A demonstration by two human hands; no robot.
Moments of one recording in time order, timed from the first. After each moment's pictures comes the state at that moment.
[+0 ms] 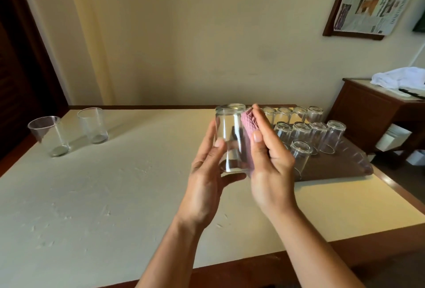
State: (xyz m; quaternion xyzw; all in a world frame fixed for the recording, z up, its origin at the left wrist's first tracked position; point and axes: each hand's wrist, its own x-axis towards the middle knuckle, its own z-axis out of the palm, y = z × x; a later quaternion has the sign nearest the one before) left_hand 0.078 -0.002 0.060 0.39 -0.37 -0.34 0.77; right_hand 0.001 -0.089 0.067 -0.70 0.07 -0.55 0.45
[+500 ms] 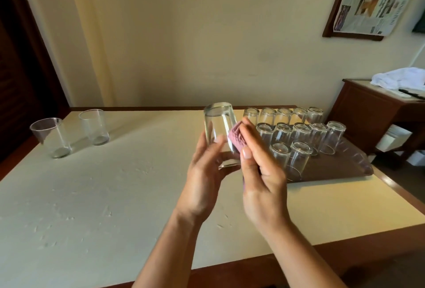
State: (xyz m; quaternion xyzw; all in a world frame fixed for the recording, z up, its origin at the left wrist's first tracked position) left_hand 0.086 -0.003 0.062 0.39 -0.35 -0.34 0.78; right_hand -0.006 -0.071 0.056 -0.73 0.06 -0.54 0.41
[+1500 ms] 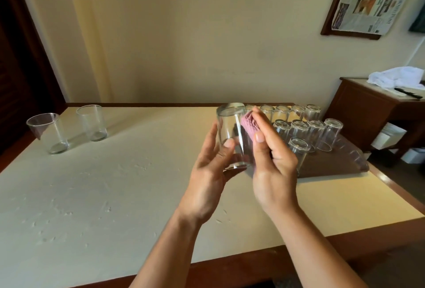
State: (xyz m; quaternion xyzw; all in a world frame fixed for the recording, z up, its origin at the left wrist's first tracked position) left_hand 0.077 -0.002 0.059 0.39 -0.36 -0.35 0.77; right_hand -0.009 -0.088 0.067 -0.71 0.09 -0.57 0.40
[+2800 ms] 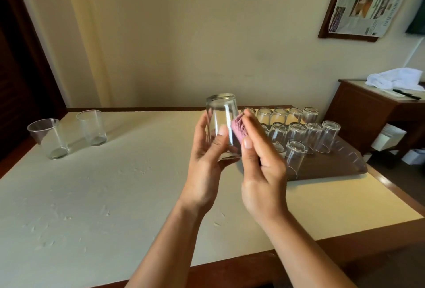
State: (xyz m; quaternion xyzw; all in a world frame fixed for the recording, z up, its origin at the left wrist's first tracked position) left_hand 0.079 -0.010 0.076 0.40 -0.36 -0.29 0.79; right_hand -0.005 -0.077 0.065 -0.73 0.07 -0.59 0.34
